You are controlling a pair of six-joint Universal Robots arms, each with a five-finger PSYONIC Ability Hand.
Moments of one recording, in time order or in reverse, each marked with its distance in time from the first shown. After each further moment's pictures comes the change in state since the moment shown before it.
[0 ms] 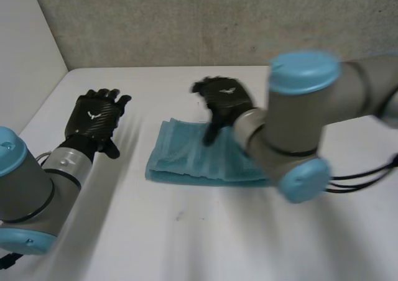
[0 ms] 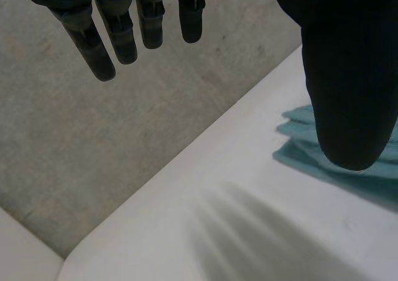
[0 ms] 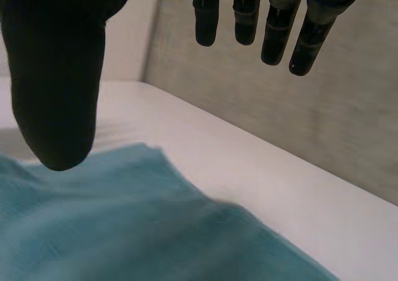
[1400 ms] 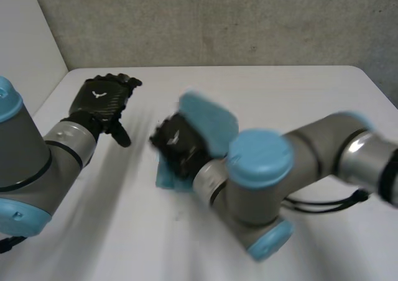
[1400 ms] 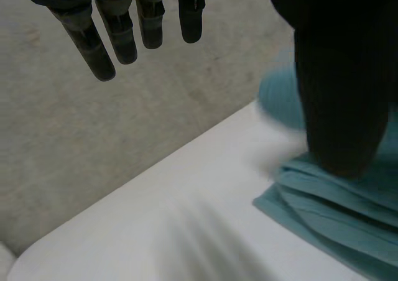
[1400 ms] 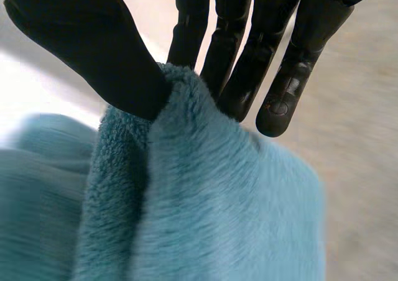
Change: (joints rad) left arm -0.081 0.035 0.247 -0.359 -0.061 -0.167; right arm 0.178 0.037 0.246 -0.385 -0.088 -0.575; left_hand 0.000 0.000 0.000 0.000 0.000; right_hand 0.748 0.959 0.968 0.959 0.919
